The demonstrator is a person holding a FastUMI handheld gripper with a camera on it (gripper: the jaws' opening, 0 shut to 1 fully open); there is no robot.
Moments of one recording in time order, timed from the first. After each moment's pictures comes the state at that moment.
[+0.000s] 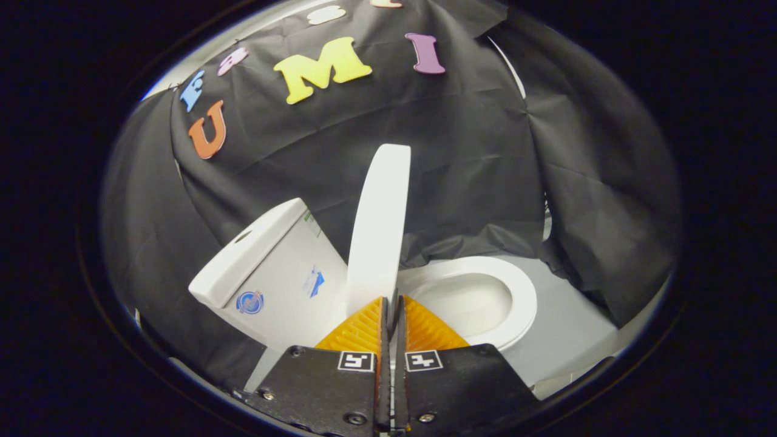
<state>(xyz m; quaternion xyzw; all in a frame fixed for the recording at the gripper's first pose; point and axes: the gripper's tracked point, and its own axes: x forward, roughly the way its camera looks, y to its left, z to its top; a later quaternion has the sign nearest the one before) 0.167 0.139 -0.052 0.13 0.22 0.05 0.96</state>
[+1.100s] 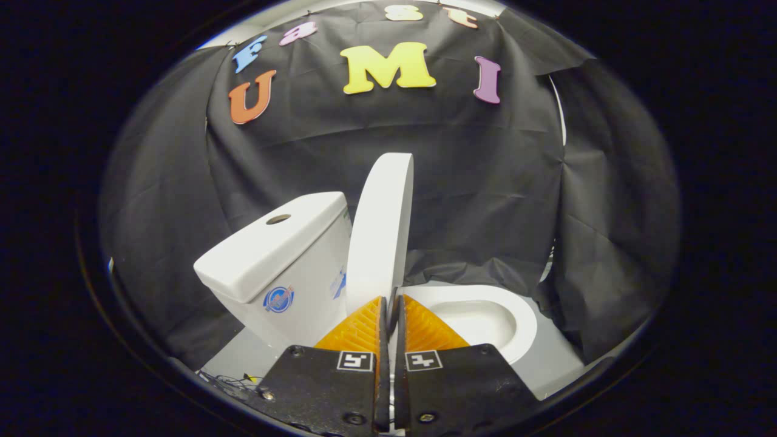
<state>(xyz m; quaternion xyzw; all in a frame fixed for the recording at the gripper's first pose) 0.164 0.225 -0.025 0.01 0.19 0.06 0.98</state>
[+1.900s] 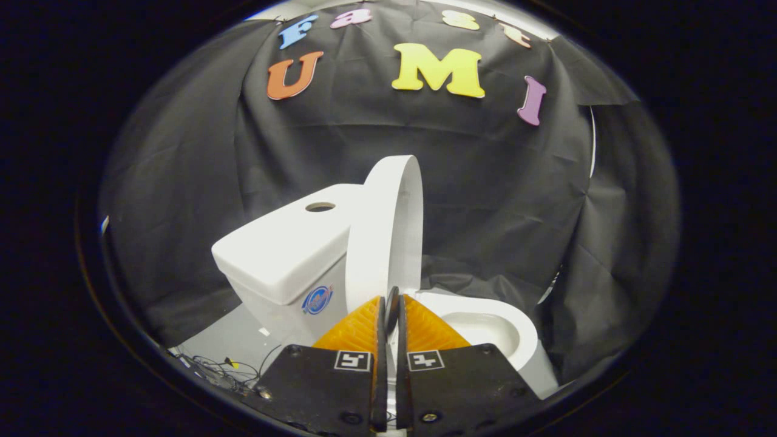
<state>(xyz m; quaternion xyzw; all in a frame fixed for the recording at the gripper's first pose) 0.168 0.290 -0.028 -0.07 0.19 0.09 0.97</state>
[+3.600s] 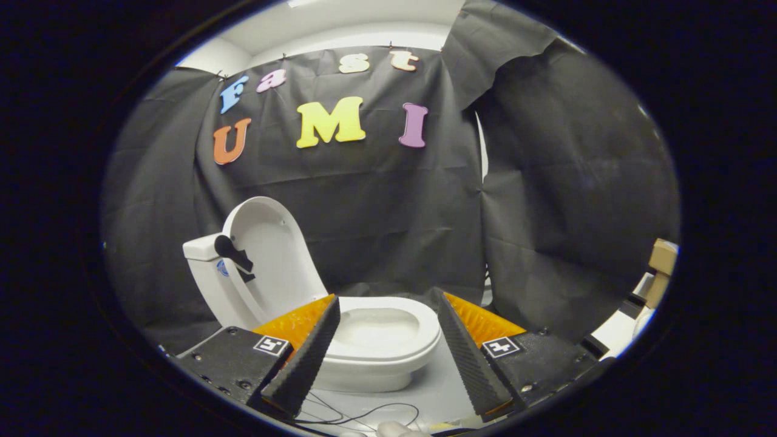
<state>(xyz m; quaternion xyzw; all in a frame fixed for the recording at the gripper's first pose) 0.024 -0.011 -0.044 0.03 0.05 -0.01 1.00</state>
